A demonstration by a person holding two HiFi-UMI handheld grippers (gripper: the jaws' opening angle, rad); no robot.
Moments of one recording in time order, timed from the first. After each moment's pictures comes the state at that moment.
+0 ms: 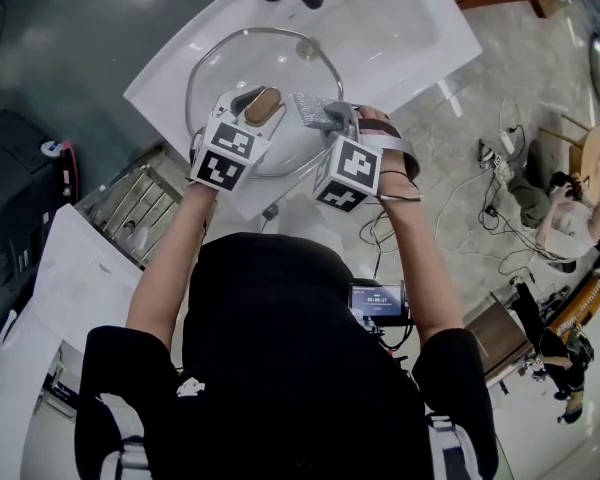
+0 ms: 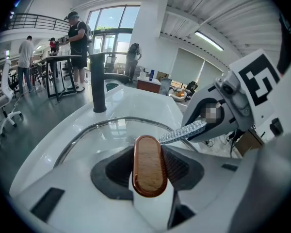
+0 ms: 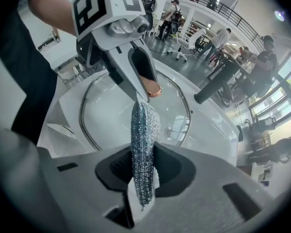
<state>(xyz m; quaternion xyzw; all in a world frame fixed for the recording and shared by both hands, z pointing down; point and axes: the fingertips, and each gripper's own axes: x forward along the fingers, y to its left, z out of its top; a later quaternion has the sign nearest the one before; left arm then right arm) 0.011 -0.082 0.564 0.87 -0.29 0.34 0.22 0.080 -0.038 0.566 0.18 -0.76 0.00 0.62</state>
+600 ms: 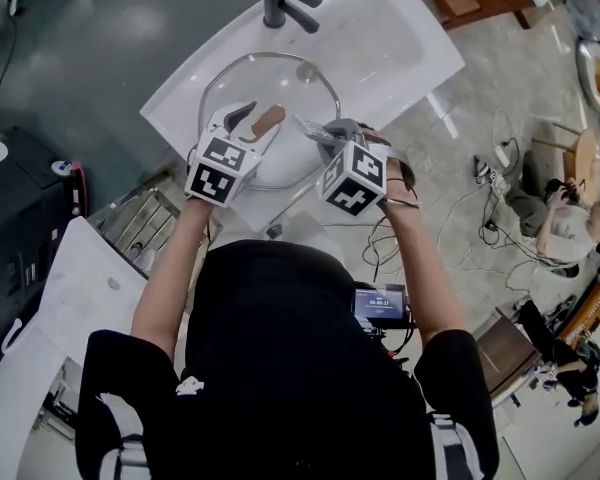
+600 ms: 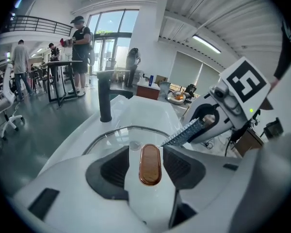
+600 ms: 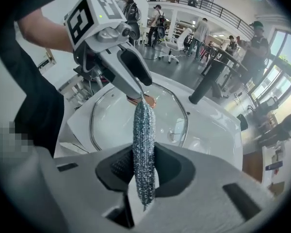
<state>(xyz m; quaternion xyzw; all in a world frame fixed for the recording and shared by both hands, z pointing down) -0.012 -0.081 0.518 0.88 -0.29 0.32 0.20 0.070 -0.030 0.531 0.21 -0.79 0.07 0.58</state>
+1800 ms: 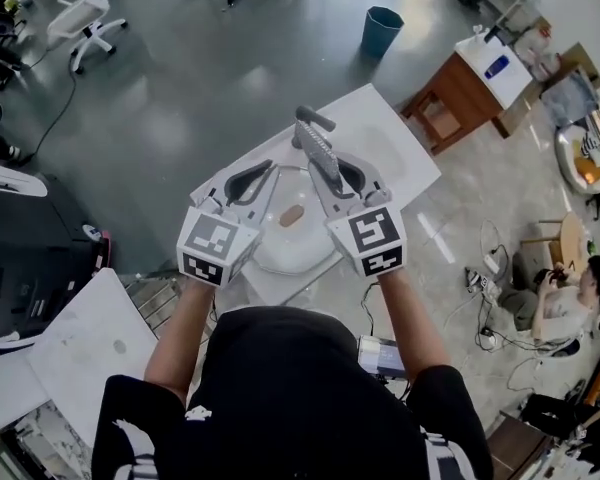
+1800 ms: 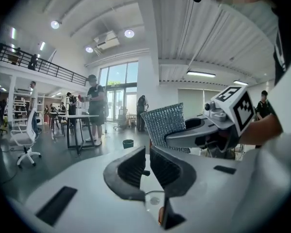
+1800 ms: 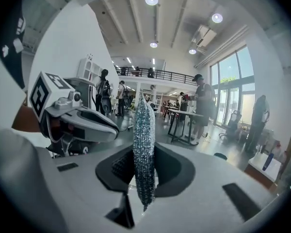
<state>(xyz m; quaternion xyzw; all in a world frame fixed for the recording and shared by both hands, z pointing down) -0.063 -0.100 0.247 0.91 -0.41 0.10 0.04 -0.005 -0.108 0.241 0.43 -0.89 -0.01 0.18</state>
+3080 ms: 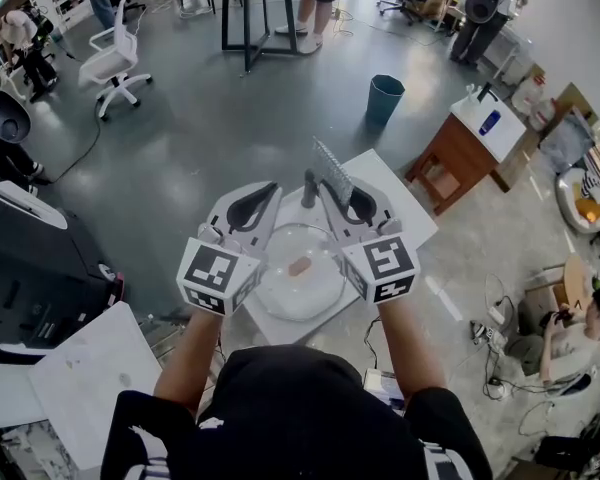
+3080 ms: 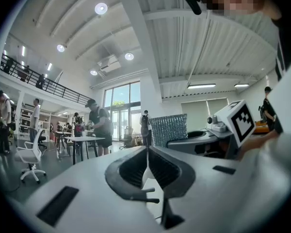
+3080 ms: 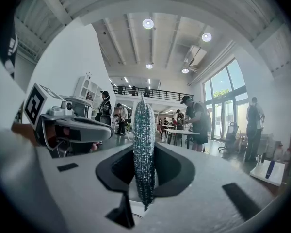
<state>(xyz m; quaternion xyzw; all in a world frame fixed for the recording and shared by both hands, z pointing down) -0.083 -0.091 0.126 0.89 -0.45 0.01 -0.04 -0.010 -0.106 0.130 0.45 -0.89 -0.05 0.07</state>
